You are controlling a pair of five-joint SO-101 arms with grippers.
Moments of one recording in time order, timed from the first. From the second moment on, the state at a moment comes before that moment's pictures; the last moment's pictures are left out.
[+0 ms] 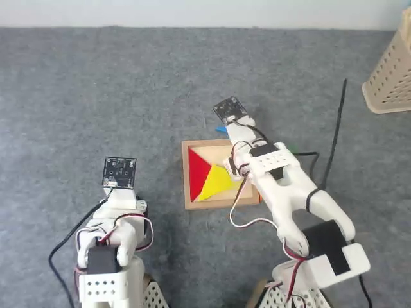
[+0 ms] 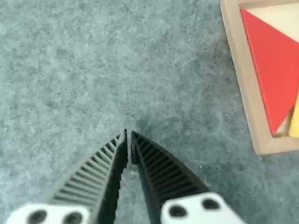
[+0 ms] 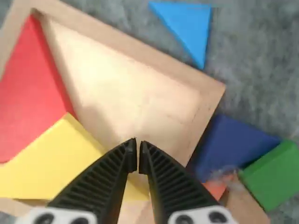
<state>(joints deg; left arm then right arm) -9.2 -103.5 97.1 72.0 -0.9 -23.9 -0.4 39.2 39.0 10.9</state>
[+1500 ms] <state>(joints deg) -9.1 -103.5 97.1 72.0 -0.9 -12.0 -4.9 36.7 55.6 11.5</state>
